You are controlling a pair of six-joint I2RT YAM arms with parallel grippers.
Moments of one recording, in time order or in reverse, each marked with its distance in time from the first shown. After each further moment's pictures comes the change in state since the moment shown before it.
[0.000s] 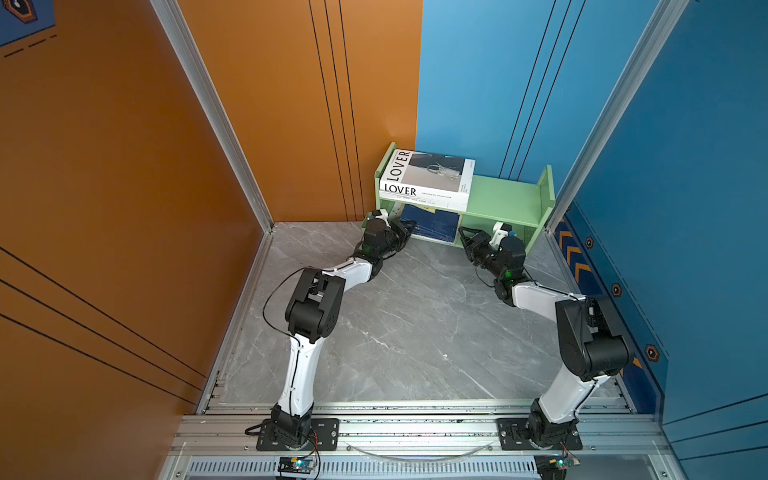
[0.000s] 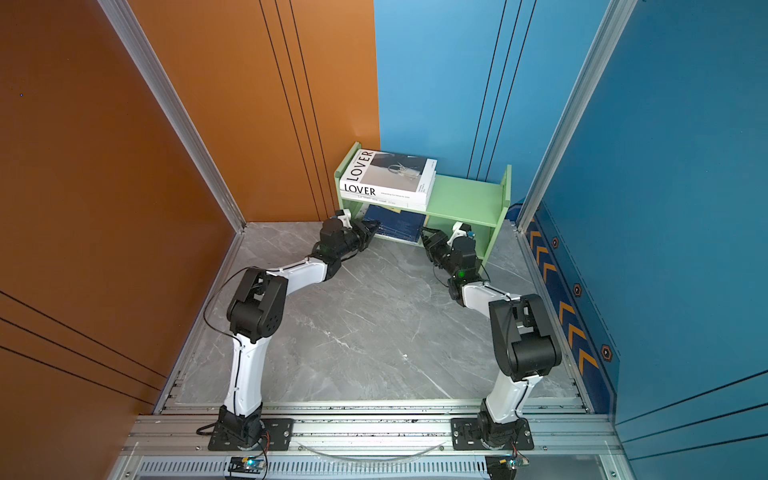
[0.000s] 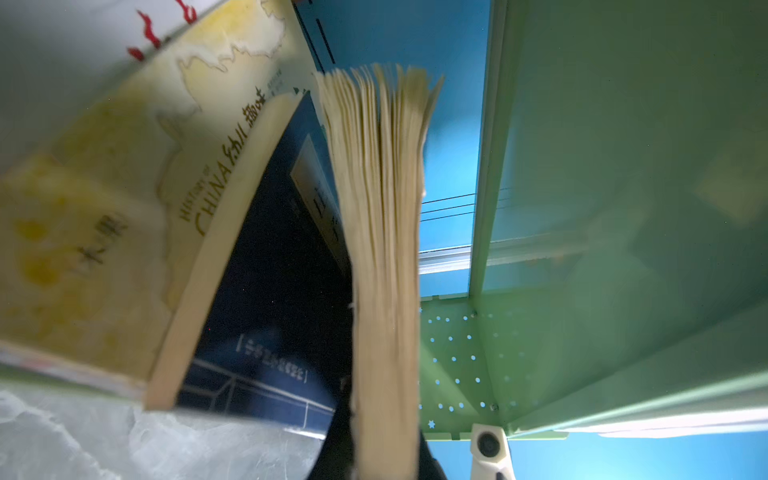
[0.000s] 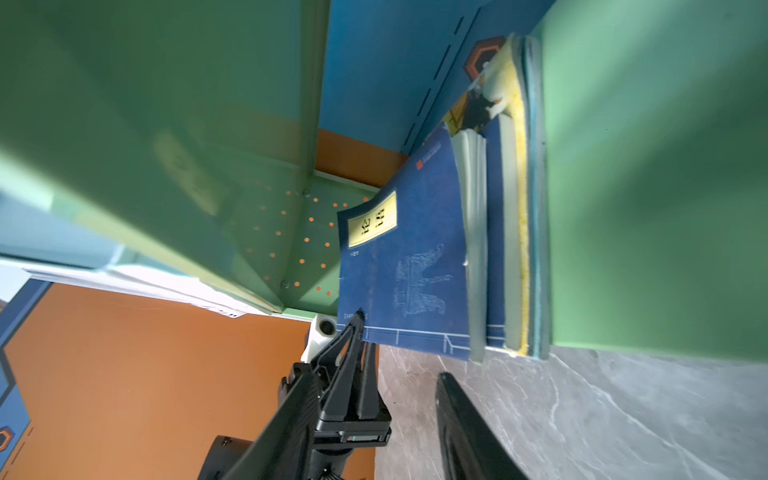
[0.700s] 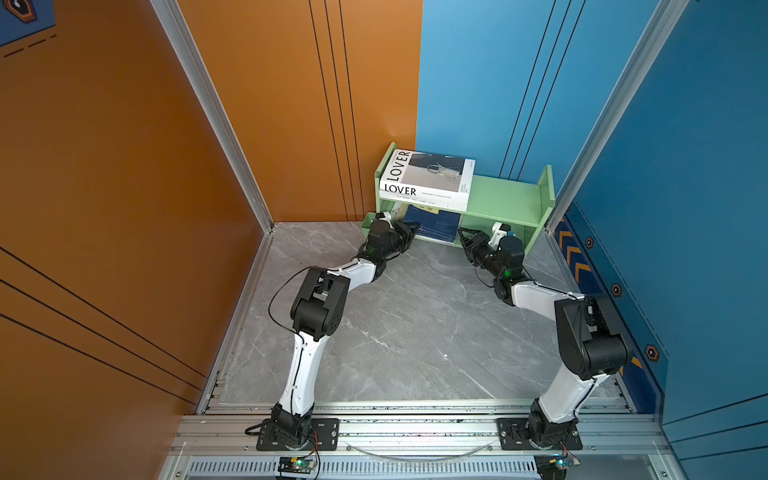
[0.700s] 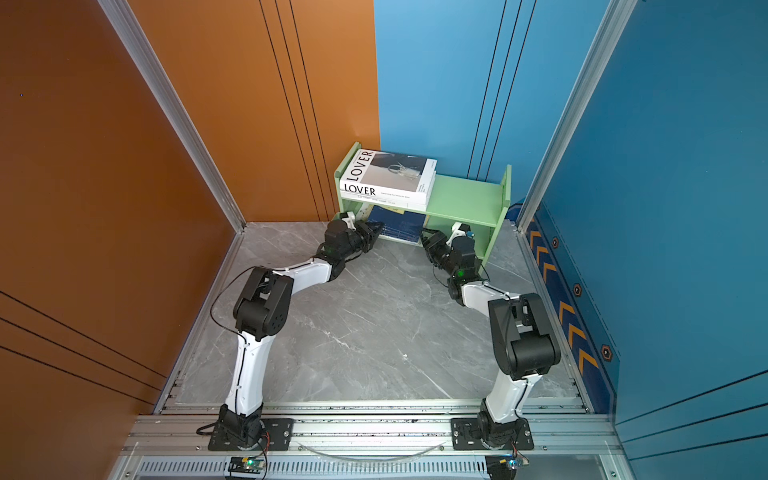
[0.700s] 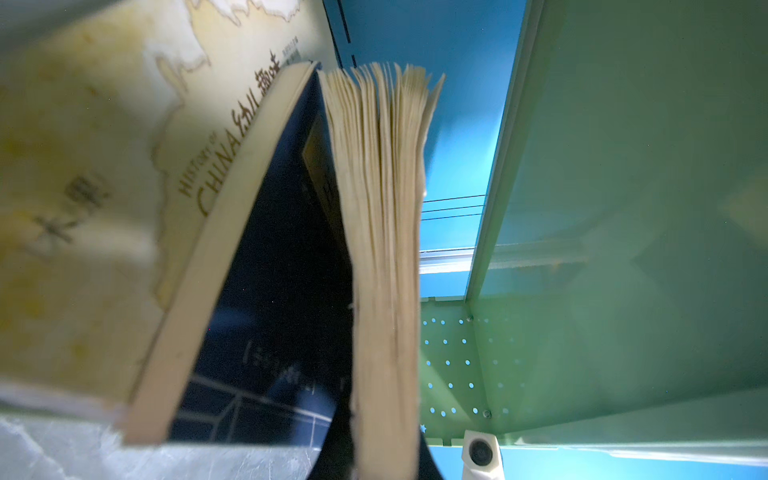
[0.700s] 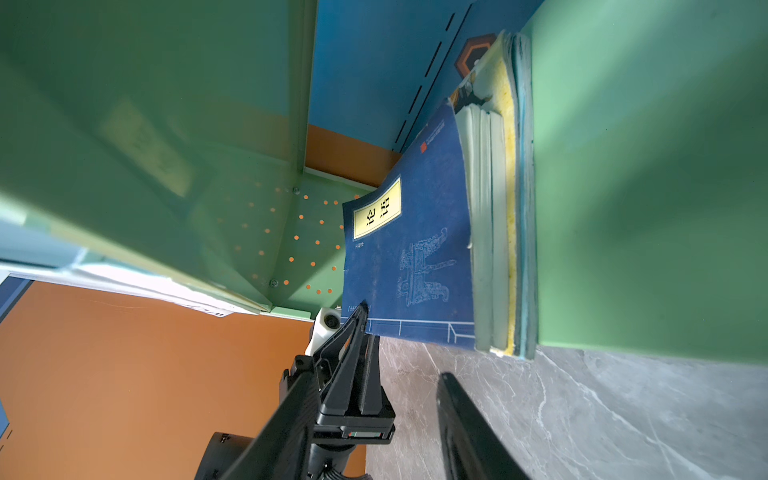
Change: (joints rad) left arm -0.012 0.039 0.033 0.003 -0.005 -0.058; right arm 0.003 0.019 0.015 -0.010 0.000 -0.015
